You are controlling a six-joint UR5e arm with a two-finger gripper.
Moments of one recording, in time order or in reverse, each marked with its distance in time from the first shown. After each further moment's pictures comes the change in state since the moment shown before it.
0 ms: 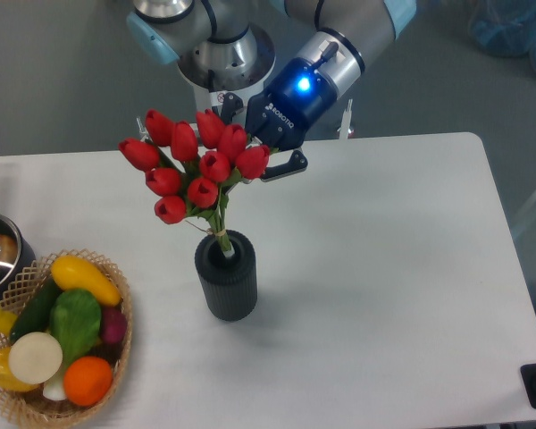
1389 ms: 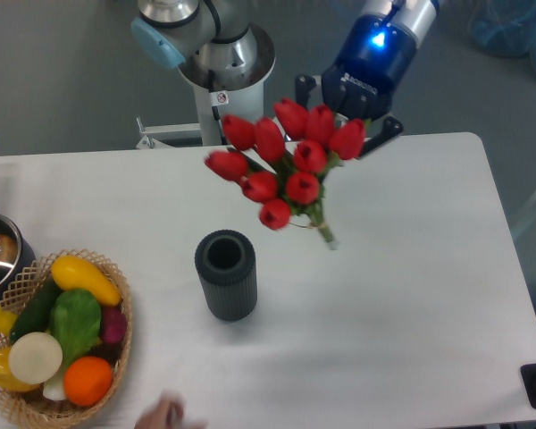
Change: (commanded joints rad) arm 0.106 -0.061 0.192 0.051 0.402 0.035
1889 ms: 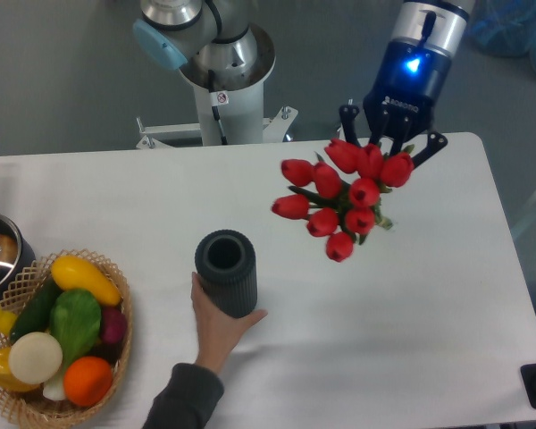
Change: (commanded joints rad) arm 0.023 -0.041 0.003 -0.002 0.227 -0.002
